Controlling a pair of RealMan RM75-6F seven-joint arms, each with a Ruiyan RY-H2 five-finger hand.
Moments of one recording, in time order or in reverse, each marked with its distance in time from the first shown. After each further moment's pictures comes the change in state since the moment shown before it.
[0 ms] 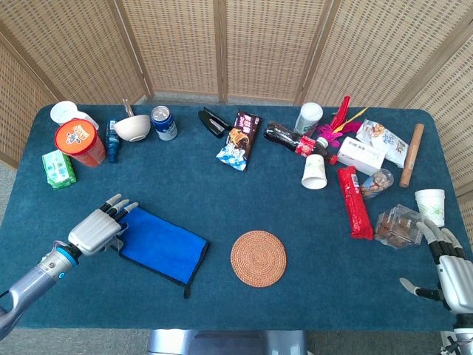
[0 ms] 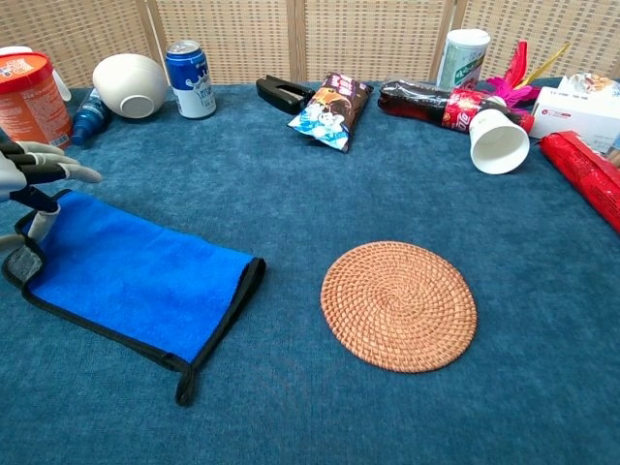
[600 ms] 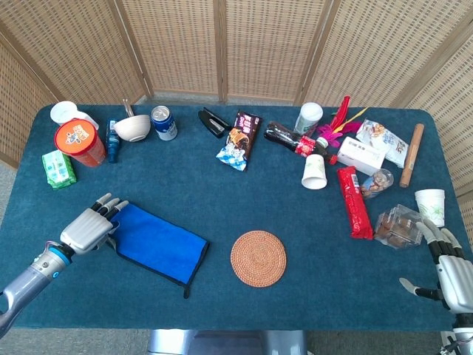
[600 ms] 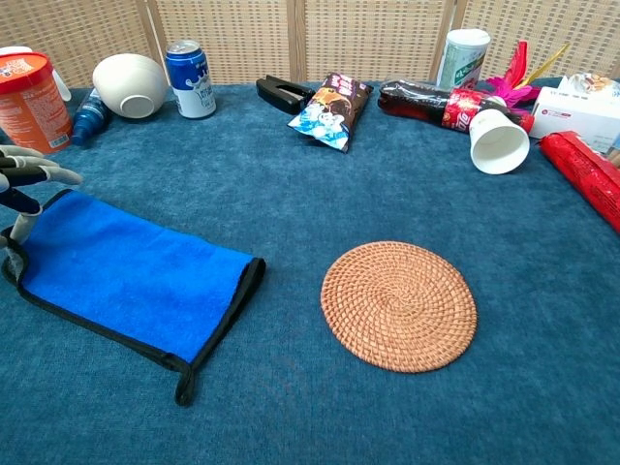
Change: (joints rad) left arm 0.028 -0.014 -0.004 0.058 -0.022 0.001 -0.022; right arm 0.002 -0.004 0.002 0.003 0.006 -0.002 -0.008
